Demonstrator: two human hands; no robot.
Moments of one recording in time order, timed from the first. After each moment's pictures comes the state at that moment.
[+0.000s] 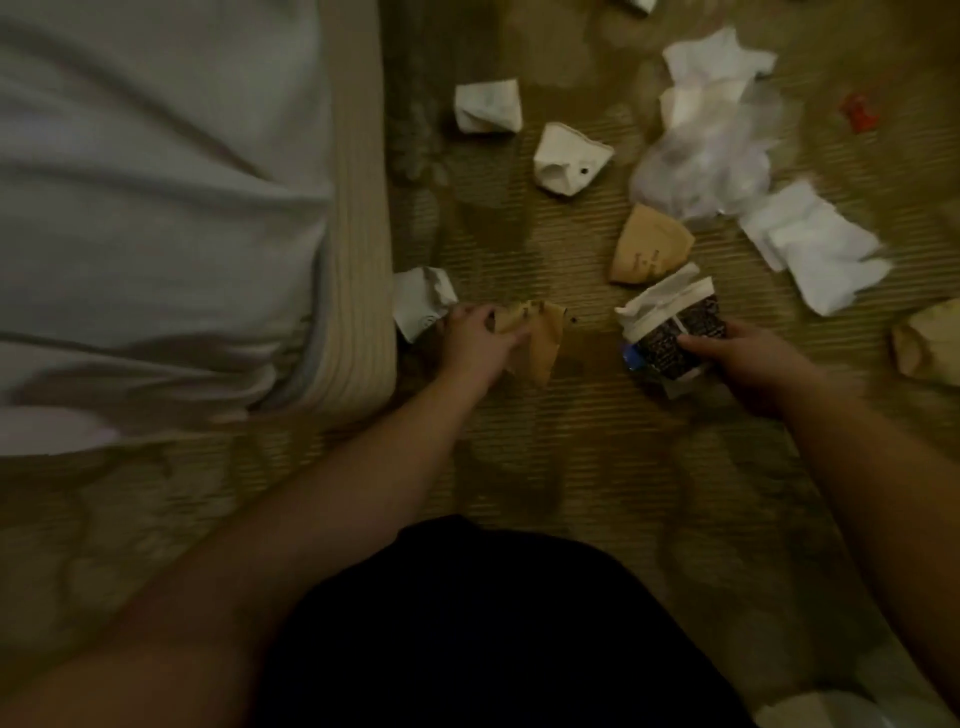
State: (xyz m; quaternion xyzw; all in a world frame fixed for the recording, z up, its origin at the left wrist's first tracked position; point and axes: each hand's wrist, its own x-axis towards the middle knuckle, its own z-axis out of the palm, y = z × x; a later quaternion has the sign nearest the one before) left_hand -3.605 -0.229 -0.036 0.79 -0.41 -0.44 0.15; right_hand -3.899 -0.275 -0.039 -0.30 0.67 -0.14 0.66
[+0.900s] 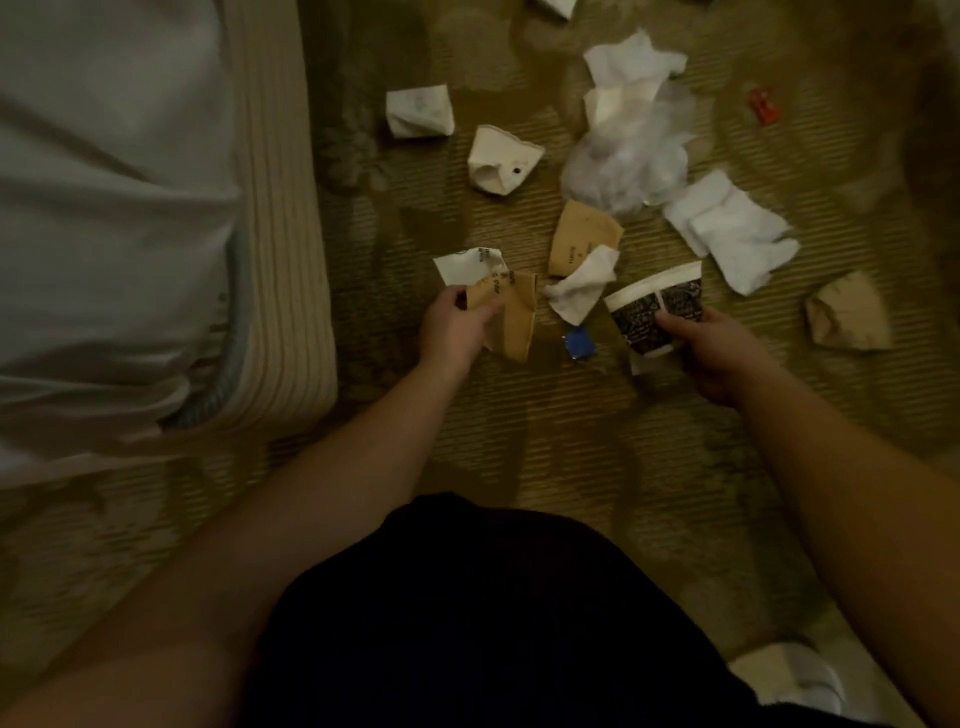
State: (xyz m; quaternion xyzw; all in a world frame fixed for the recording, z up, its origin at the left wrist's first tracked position) left_hand -3.652 -0.251 -0.037 0.75 -0.28 -0.51 0.30; right_hand -3.927 -0.259 -0.030 -0.21 0.67 -0.28 0.66
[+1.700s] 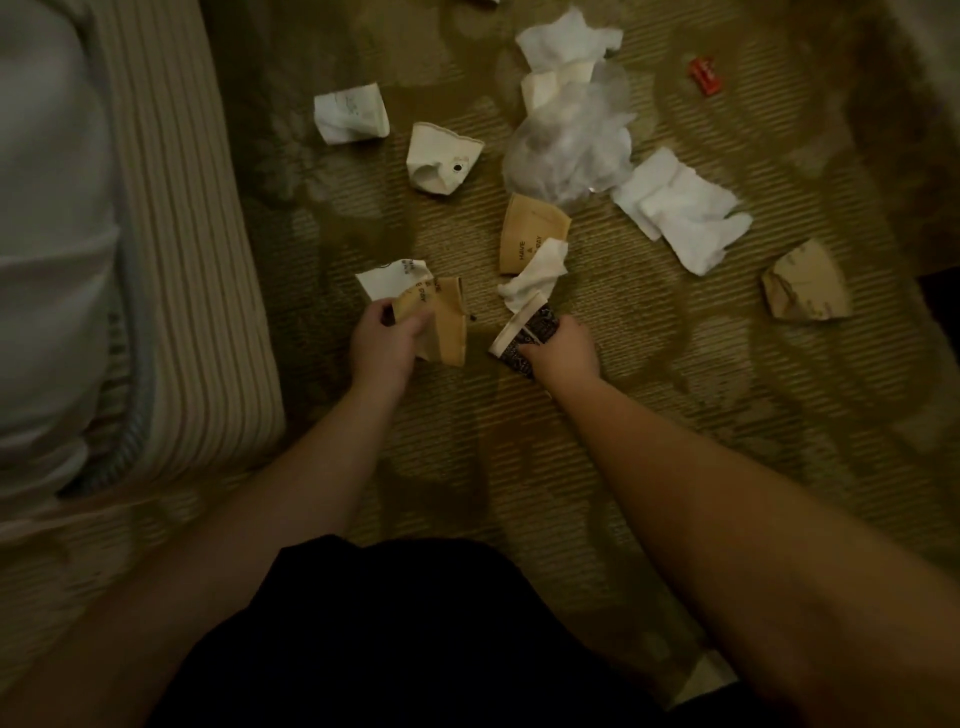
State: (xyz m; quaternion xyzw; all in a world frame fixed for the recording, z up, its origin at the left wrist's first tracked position) left_hand -3.638 -0.246 -0.035 0.78 -0.26 -0.48 0.29; right_hand -3.828 -0.250 -0.069 -0.42 0.79 -0.07 0.45
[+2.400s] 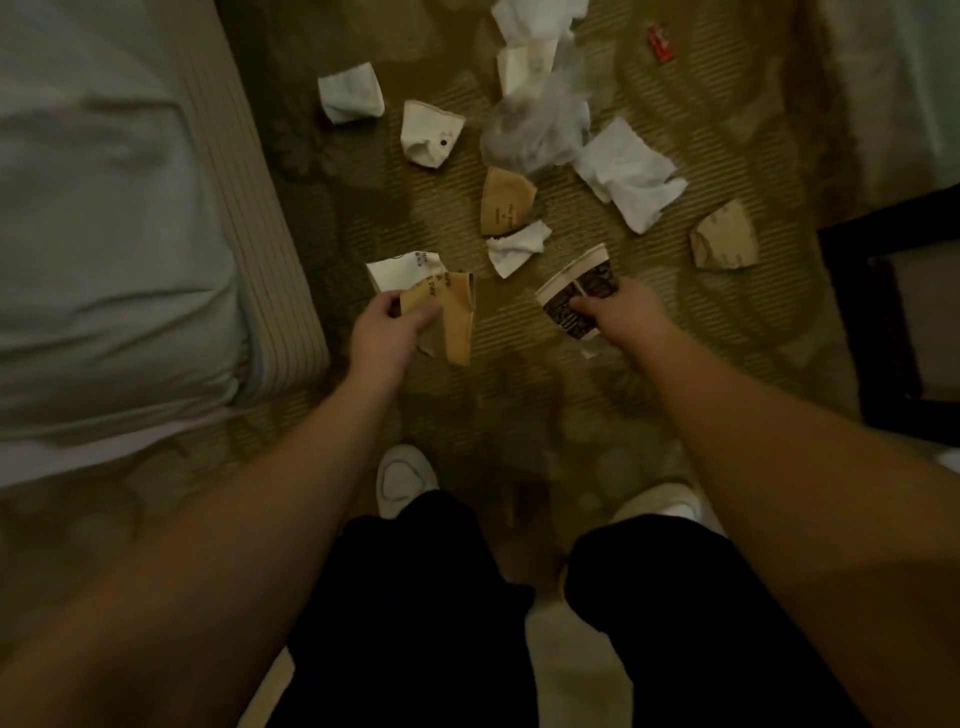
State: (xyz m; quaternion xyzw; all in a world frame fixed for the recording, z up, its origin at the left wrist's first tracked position) left_hand -3.671 -0.199 0.146 0.80 -0.26 -0.51 0.18; right_hand -3.924 -0.226 0.122 -0.32 0.77 -0.07 0.54
